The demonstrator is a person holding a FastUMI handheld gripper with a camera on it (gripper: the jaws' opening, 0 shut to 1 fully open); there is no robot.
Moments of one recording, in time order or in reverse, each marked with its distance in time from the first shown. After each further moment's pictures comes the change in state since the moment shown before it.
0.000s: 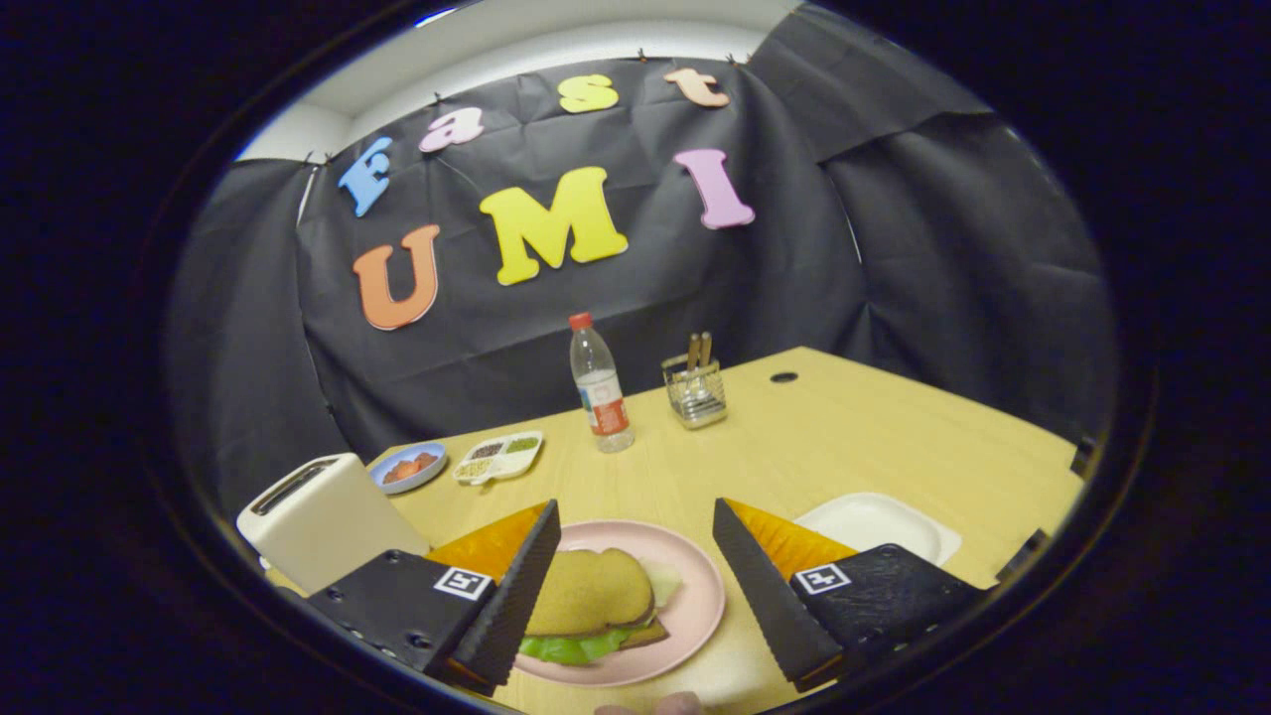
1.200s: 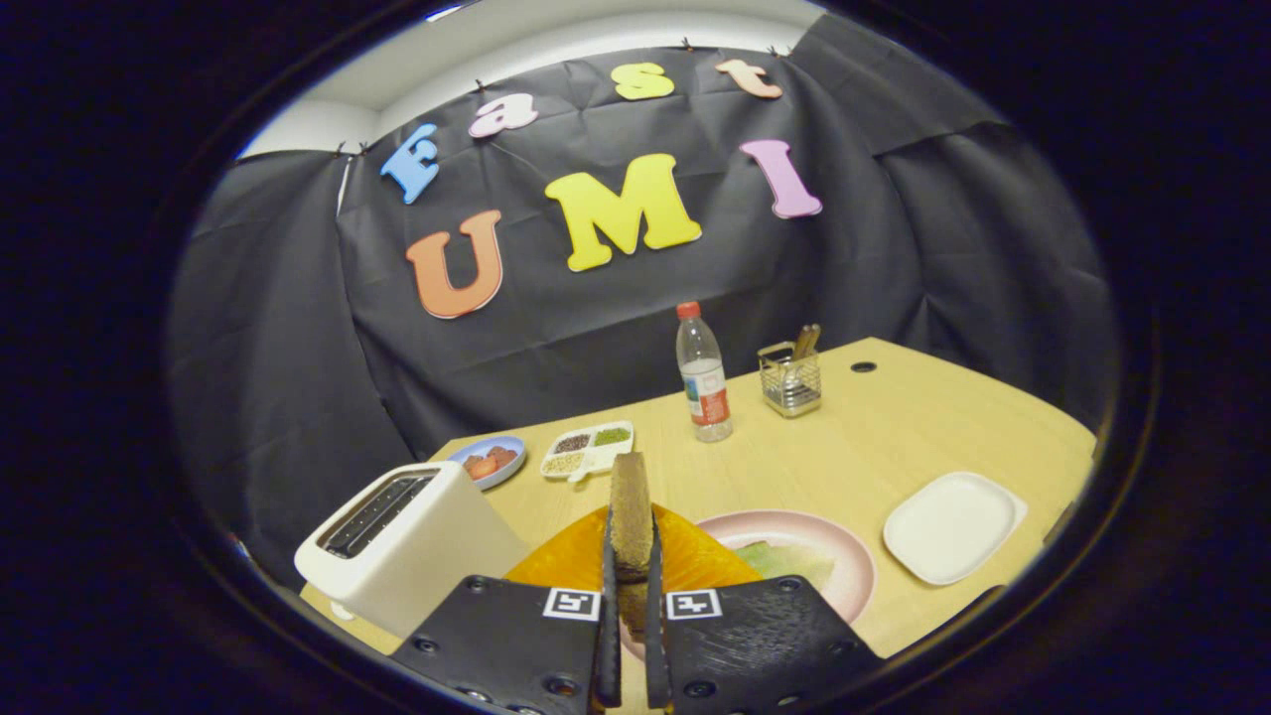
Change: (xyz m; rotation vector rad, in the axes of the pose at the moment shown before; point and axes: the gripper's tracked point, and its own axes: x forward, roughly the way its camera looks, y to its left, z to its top) arm 0.010 0.113 -0.034 0.102 0.147 0.152
